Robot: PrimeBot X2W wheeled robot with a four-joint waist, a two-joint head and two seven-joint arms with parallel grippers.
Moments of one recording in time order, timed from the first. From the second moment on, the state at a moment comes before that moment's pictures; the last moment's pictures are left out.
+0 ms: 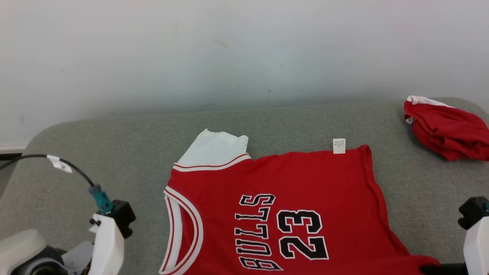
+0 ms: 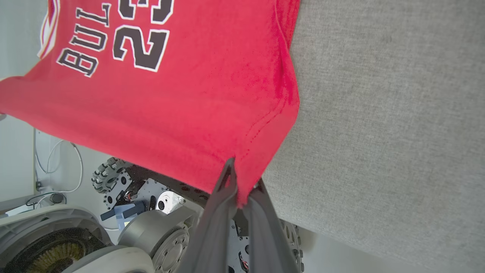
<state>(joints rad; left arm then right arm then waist) -0.76 1.09 -1.23 -0.20 -1.60 0.01 0.85 -0.50 -0.96 0.99 0.14 1.55 0.13 0.71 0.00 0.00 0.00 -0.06</state>
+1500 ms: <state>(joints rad) -0.87 0.75 -1.07 0.37 -1.32 -0.13 0.16 -0.65 -0.61 0.77 0.43 1.28 0.13 0.10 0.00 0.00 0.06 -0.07</state>
